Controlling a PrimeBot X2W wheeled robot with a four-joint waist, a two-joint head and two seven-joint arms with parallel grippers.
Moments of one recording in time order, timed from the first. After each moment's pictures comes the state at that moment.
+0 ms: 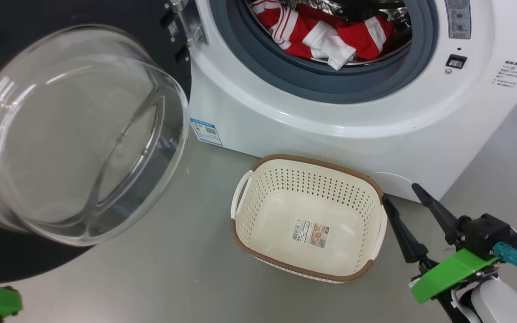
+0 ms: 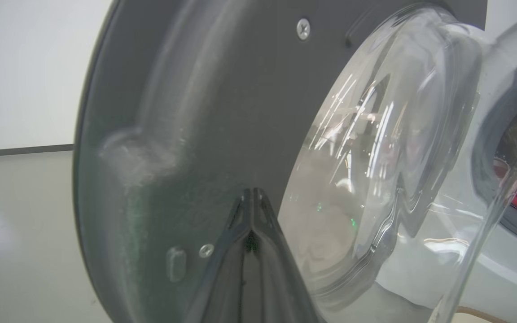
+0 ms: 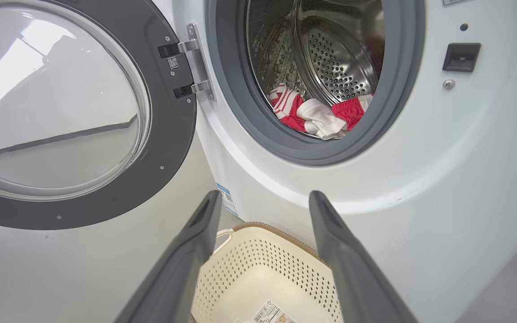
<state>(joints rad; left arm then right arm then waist) -0.17 0.21 0.32 0.32 -0.37 0.02 -0.25 -0.17 -0.28 0.27 0.28 0.46 0.12 -0.26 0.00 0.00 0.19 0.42</state>
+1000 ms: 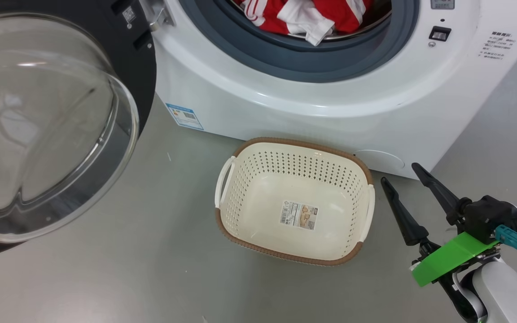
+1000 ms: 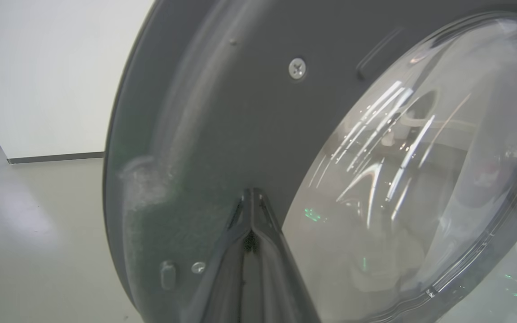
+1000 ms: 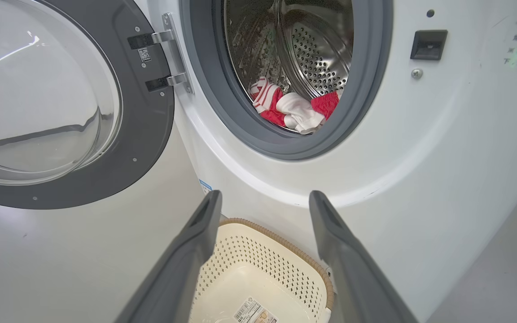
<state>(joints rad) -0.46 0.25 0.63 0.63 -0.18 -0.12 -0.25 -0.26 -0.31 0.29 0.28 0.44 0.12 -0.26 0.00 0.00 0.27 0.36</state>
